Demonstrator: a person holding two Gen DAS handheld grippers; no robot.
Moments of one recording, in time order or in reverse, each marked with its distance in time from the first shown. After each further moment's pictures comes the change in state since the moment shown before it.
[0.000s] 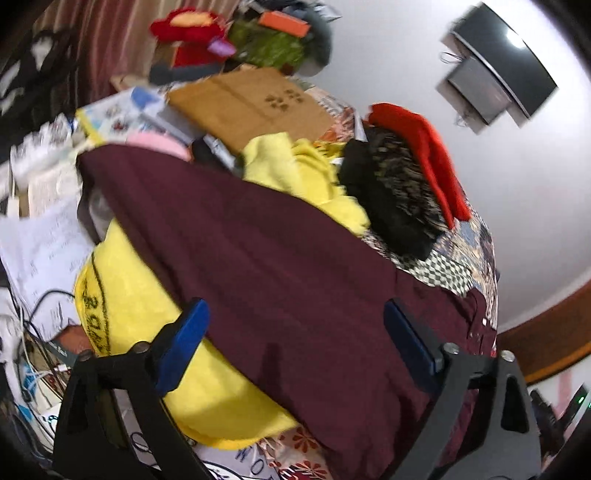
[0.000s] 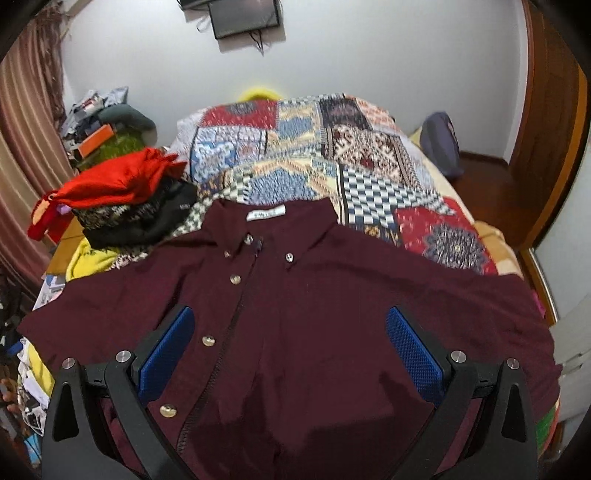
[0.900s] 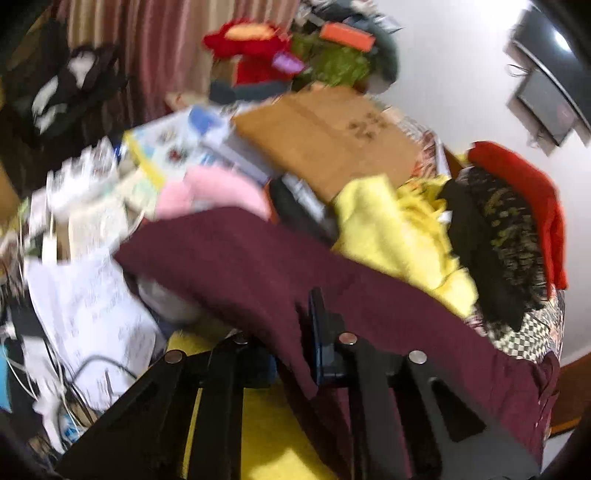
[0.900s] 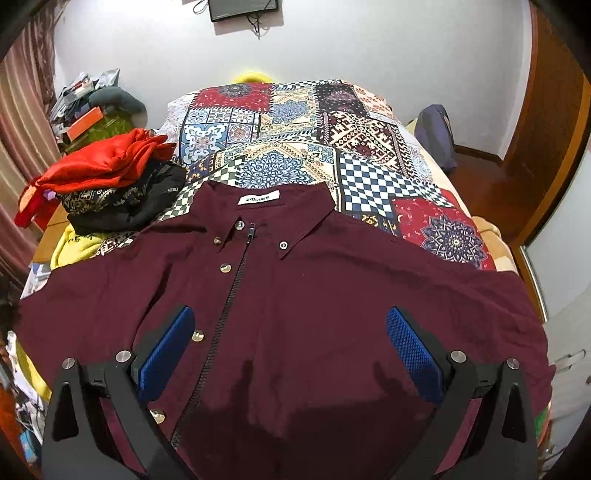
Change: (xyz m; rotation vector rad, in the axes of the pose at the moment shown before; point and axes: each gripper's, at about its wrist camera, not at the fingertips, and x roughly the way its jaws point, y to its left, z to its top) left arm 0.049 0.029 0.081 0.000 -0.105 0.270; right arm 0.015 0.007 0.012 -0.035 0.038 -0.051
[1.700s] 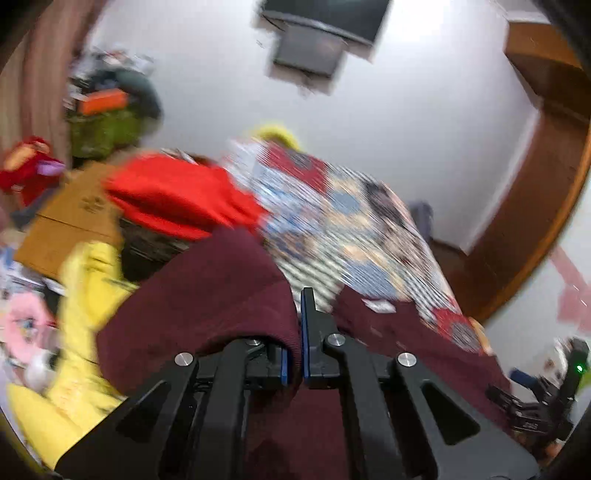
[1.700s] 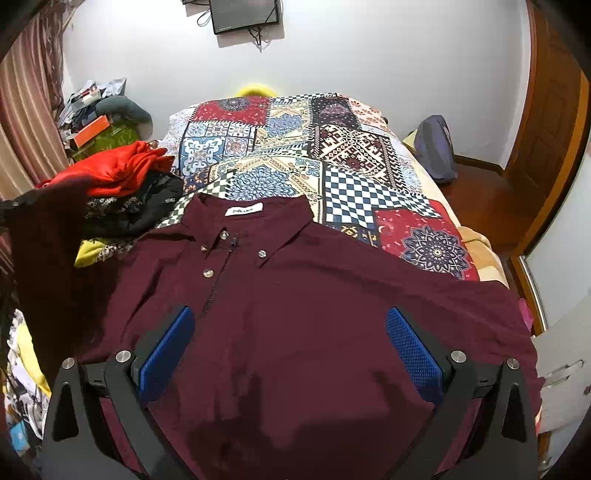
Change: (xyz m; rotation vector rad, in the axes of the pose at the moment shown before) left arm -0.121 -0.307 -0.101 0.549 -0.018 -0.555; right arm -0.018 -0.033 -0.006 -0.013 -0.046 0.015
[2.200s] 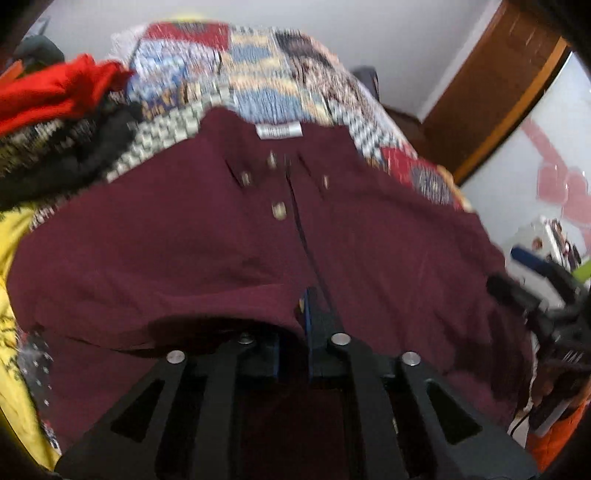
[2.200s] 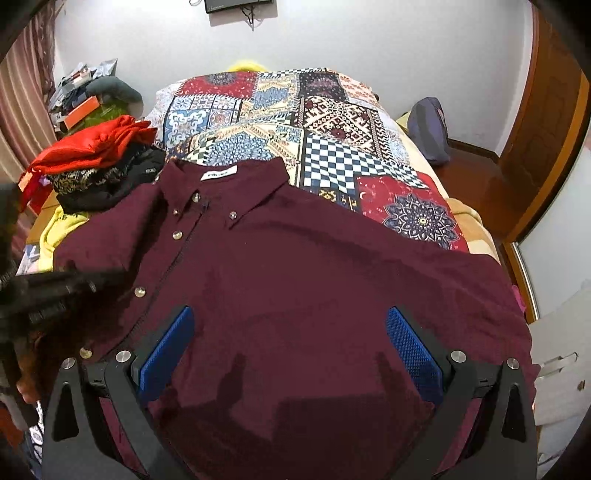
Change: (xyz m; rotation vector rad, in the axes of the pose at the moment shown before) left arm 0.103 -0.107 -0.124 0.210 0.461 -0.118; right arm 0.012 -0.024 -0.023 -0.010 0.080 -0.025
